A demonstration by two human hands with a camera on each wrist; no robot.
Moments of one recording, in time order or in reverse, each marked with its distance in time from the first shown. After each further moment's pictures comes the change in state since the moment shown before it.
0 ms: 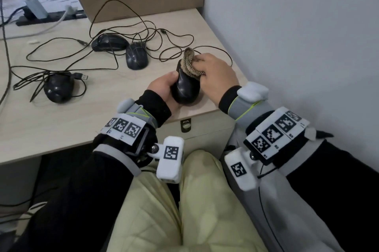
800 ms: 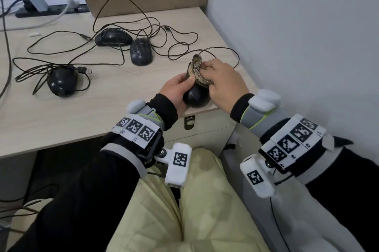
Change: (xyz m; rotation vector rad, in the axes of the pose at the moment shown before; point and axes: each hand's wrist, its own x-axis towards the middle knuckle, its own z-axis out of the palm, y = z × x) left_hand -0.002 -0.017 -0.008 0.169 -0.177 0.165; right_hand -0.021 0.006 0.008 -0.064 0.060 -0.125
